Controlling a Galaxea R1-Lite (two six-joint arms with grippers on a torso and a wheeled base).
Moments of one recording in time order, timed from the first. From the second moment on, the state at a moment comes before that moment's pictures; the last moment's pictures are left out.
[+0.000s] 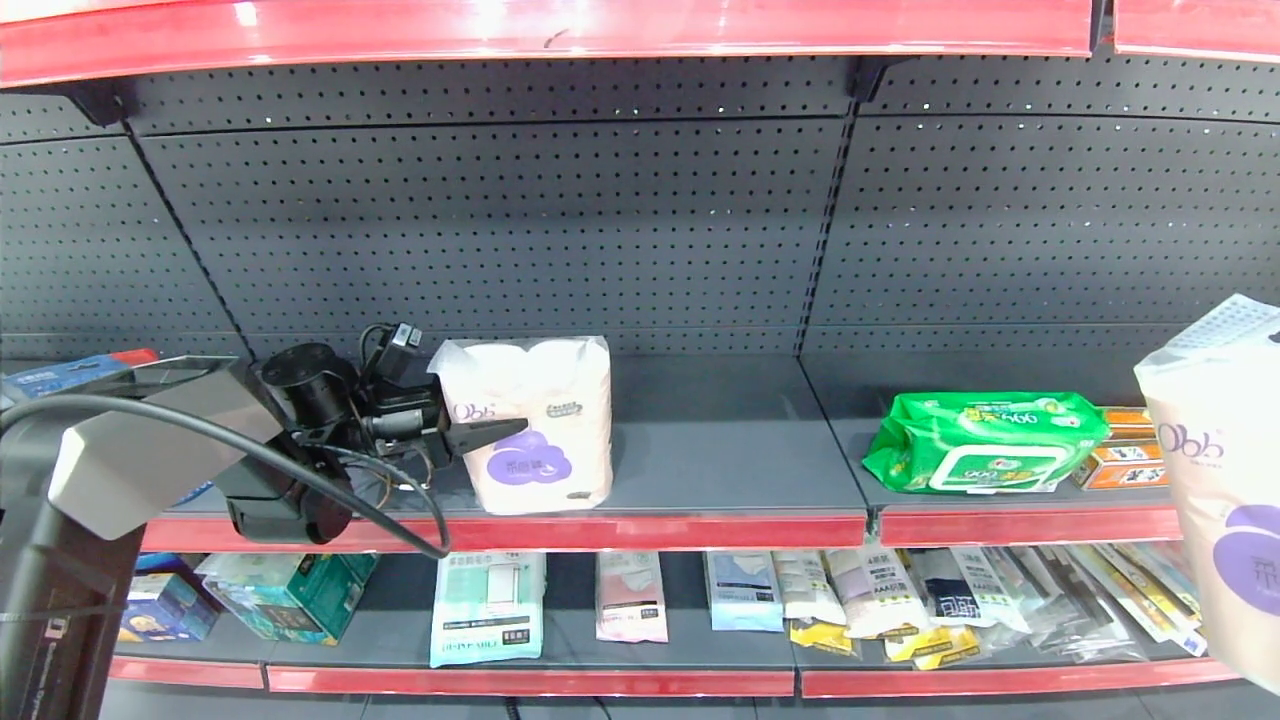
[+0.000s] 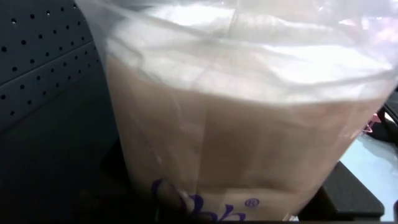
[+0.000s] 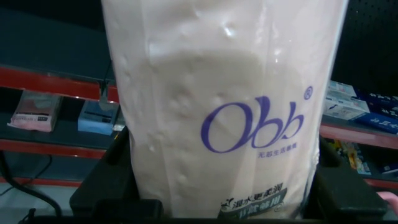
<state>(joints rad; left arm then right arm) -0.04 2.46 -1.06 -1.57 -1.31 -0.21 0.05 0.73 -0.60 0.11 -0.17 -0.31</state>
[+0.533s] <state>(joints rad) -0.04 2.45 -1.04 -1.57 -1.34 -0.21 0.05 0.73 -0.60 0.11 -0.17 -0.31</state>
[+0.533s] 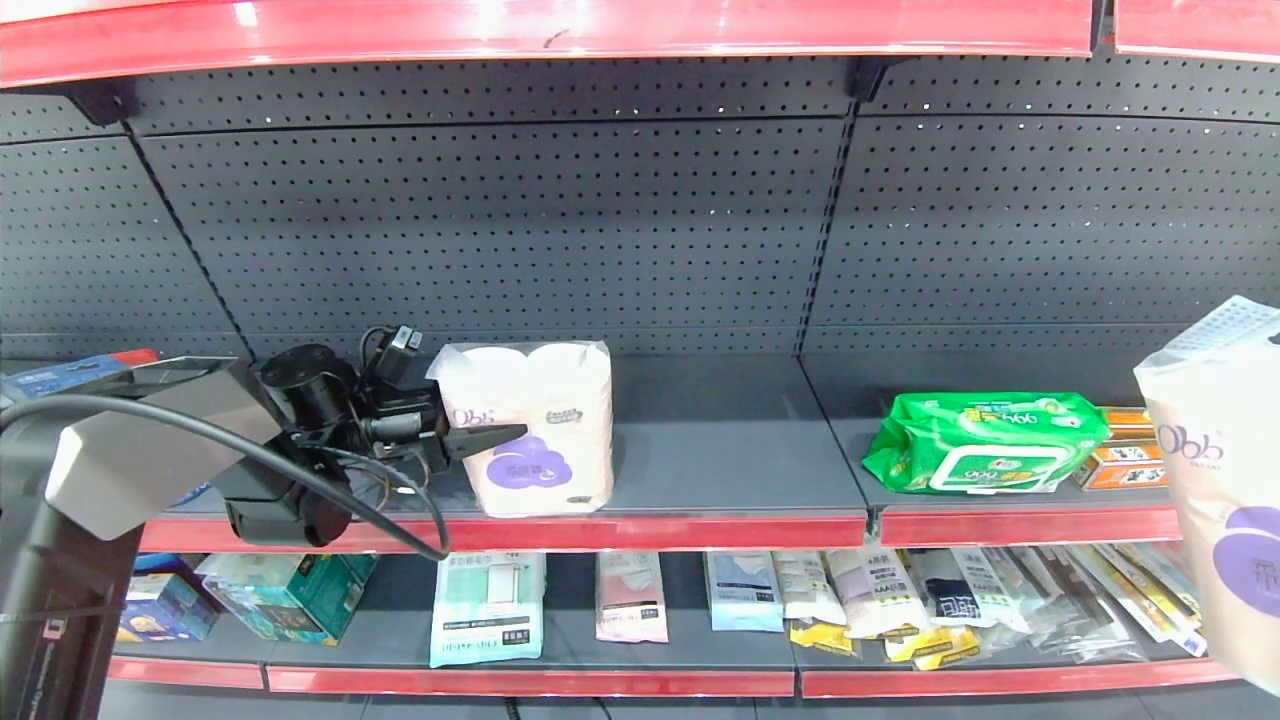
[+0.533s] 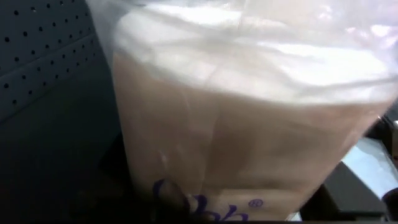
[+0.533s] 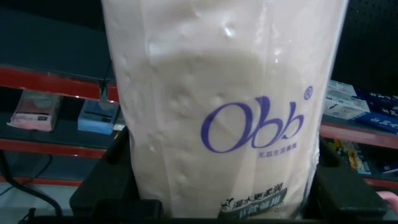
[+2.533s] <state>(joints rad) -0.01 2.14 -1.11 -1.57 -1.01 -0.56 0.05 0.72 -0.58 0.11 -0.17 -0.31</state>
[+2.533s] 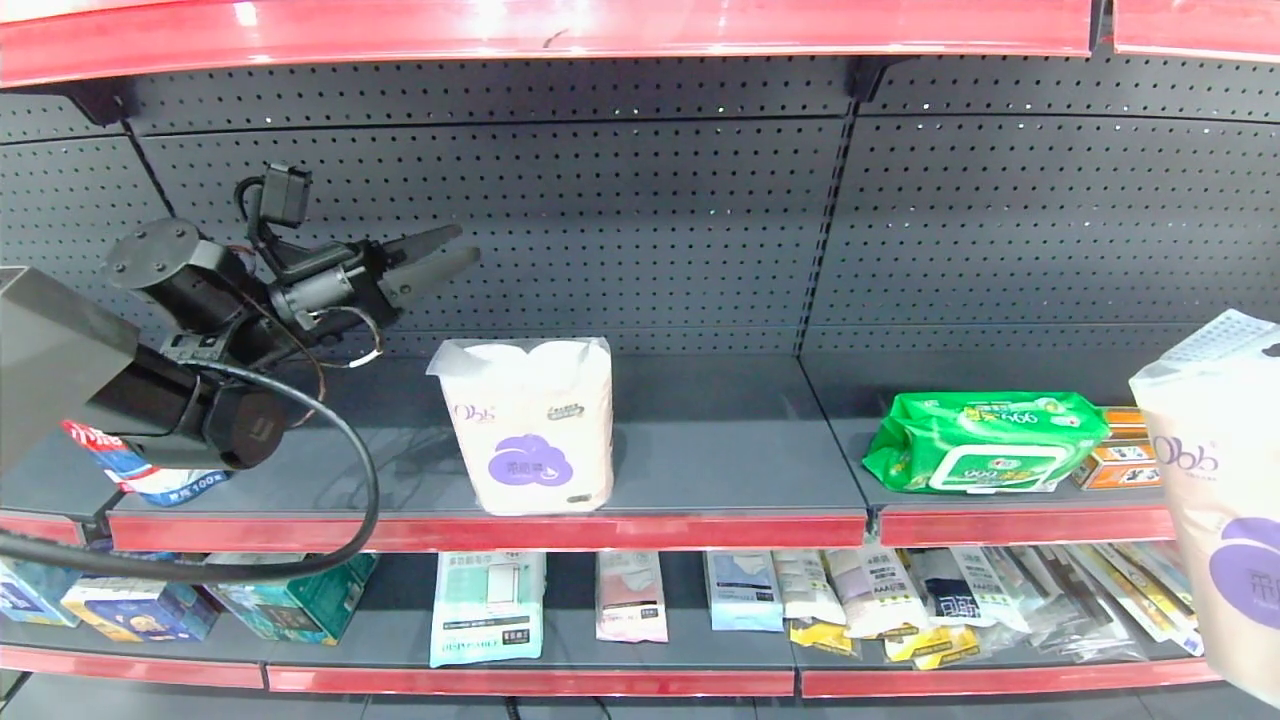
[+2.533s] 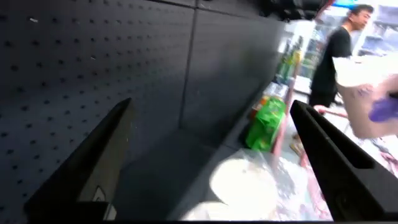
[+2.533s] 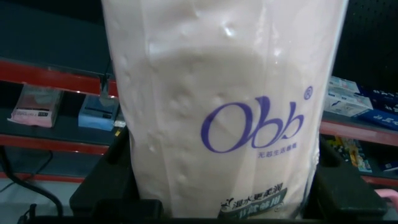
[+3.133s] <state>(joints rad) -0.01 2.14 -1.15 -1.35 -0.57 -0.50 0.05 0.72 -0.56 0.11 -0.17 -0.31</state>
